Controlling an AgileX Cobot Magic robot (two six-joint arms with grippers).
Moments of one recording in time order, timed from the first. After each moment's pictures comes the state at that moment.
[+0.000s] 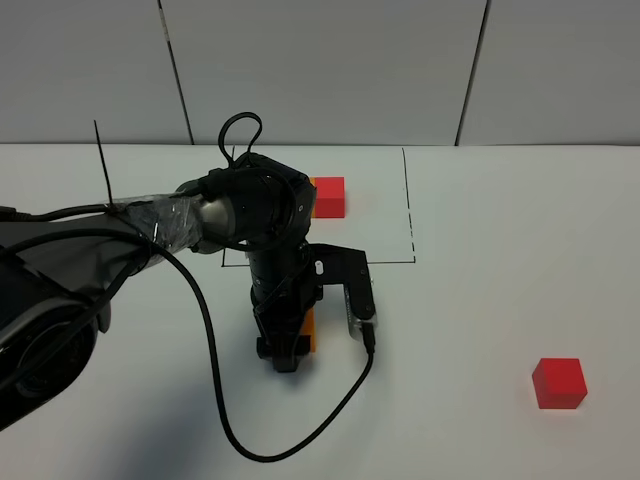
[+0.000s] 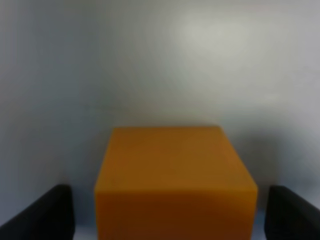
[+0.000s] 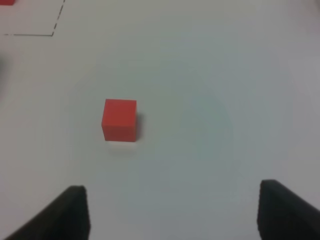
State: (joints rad) left arm -0.58 2.33 -1.73 0.01 0.98 0.90; right arm -0.01 0.05 -0.49 0.04 1.04 -0.09
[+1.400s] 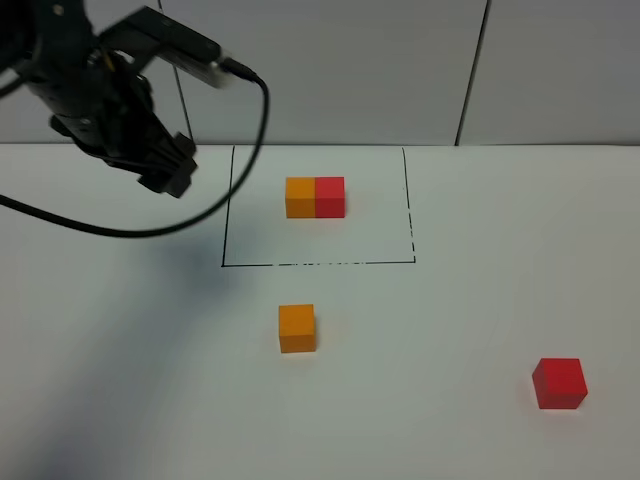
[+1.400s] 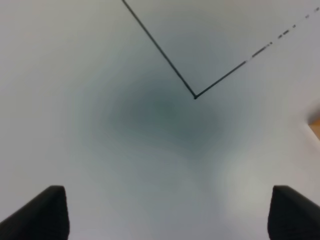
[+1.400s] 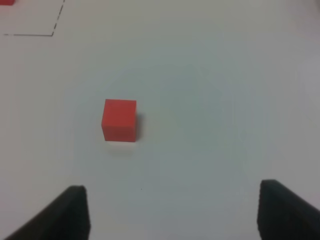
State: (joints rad) left arm -0.29 1.84 -1.72 0.04 1.04 0.28; right arm -0.01 0.05 -0.49 0.04 1.04 -0.09
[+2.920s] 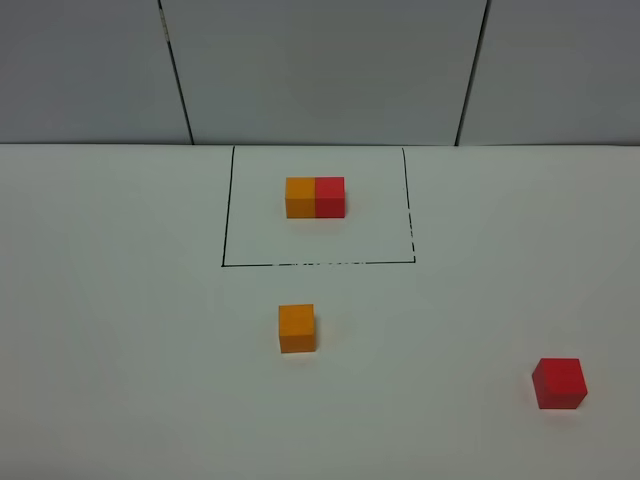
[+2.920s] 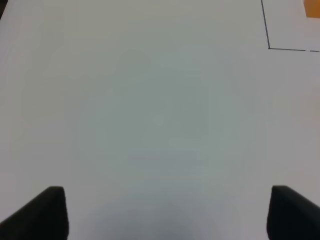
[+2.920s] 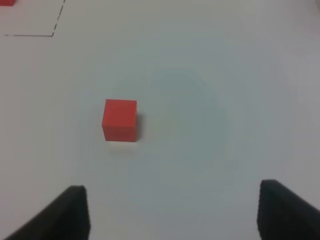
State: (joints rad) left arm -0.06 0.37 -0.78 0.10 1.11 -0.15; right arm -0.01 0.05 -0.49 0.04 1.04 -0.09
